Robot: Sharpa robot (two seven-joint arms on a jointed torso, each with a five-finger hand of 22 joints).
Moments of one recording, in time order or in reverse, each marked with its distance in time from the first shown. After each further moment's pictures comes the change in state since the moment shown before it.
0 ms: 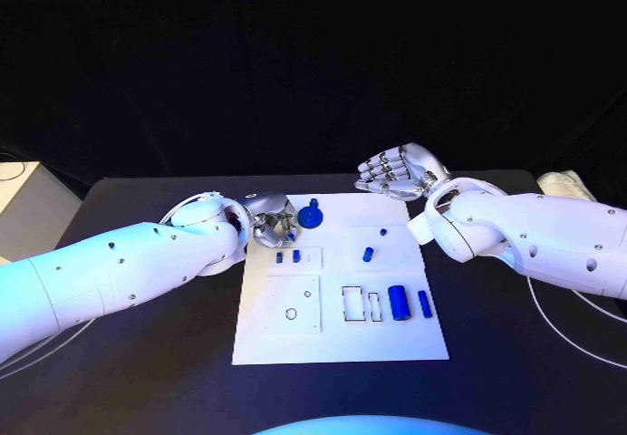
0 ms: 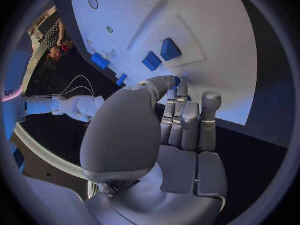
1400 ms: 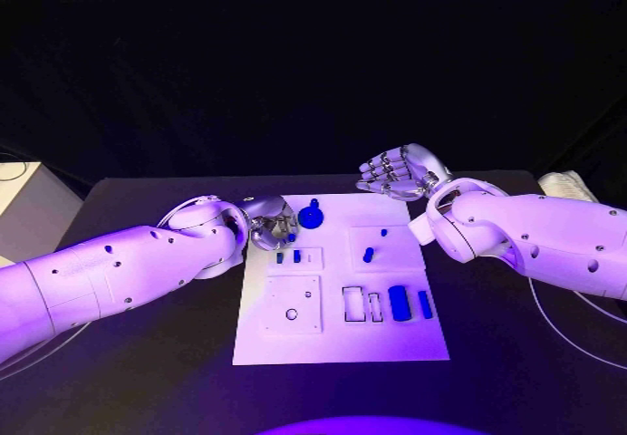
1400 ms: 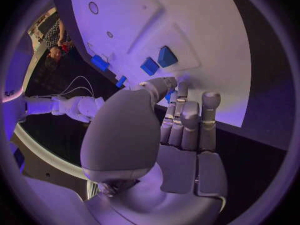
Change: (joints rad) left arm -0.005 -0.019 -0.004 0.013 0.002 -0.005 -0.003; left_hand -0.034 -0.024 0.015 -0.015 0.000 -0.143 0.002 -0.109 -0.032 -0.013 0.013 -0.043 0.026 -0.018 0.011 -0.008 -0.042 0.000 -0.019 0.010 -0.016 -0.026; right arm 0.000 0.000 0.000 -0.003 -0.001 -0.001 0.000; right_hand 0.000 0.000 0.000 0.000 0.000 0.000 0.000 -0.004 -0.002 0.003 0.003 -0.005 0.000 0.000 0.000 0.000 -0.005 0.000 -0.006 0.001 0.000 -0.006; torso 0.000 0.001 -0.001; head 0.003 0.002
